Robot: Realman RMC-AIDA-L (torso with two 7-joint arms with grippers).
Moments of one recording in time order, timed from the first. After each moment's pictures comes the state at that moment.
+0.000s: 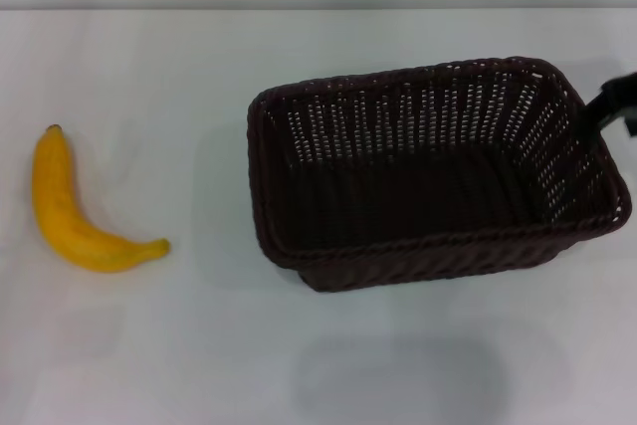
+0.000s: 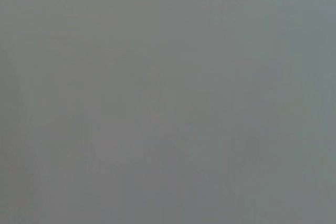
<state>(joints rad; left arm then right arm) -0.25 -2.05 0.69 0.24 -2.67 -1.52 2.68 0.75 1.95 -1.21 -1.37 0.47 1.75 -0.04</state>
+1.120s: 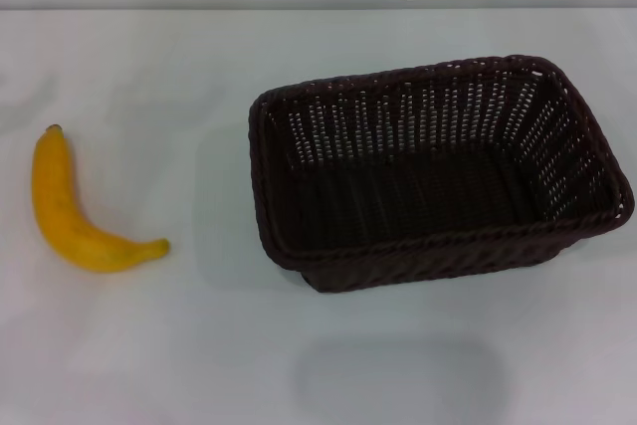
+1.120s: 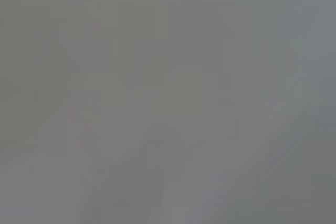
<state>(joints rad) -0.26 -1.98 0.69 1.07 -1.53 -1.13 1.06 0.31 2.00 -0.30 -0.85 1.54 1.39 -2.00</state>
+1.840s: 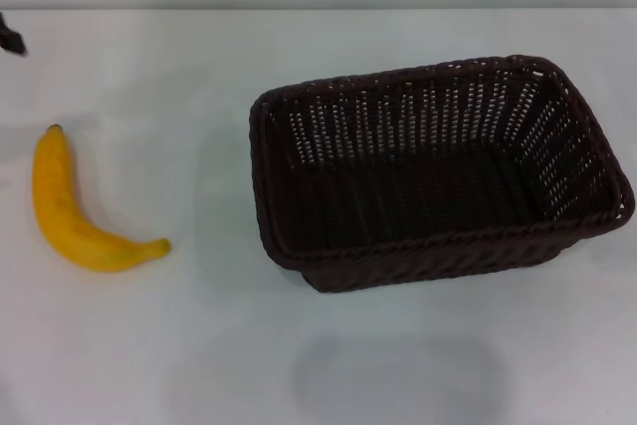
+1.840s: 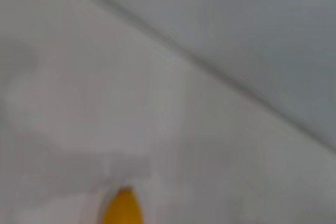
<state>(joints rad) -0.71 -1.74 0.69 0.94 -0.68 -1.65 0.07 0.34 2.01 -0.25 -0.47 1.93 1.30 -2.70</state>
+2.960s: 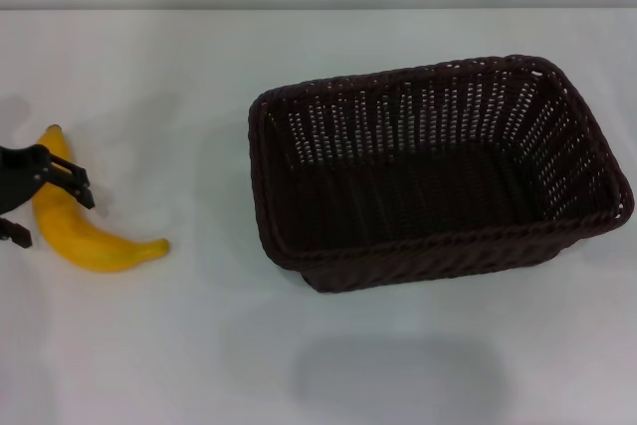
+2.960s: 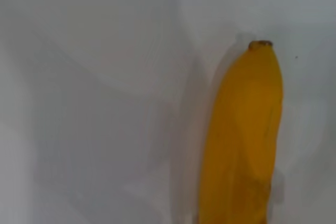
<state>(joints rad) -0.89 -1.82 0.70 0.52 -0.25 -1.50 -0.02 0.37 2.01 -0.25 -0.35 2.04 1.29 -2.98</state>
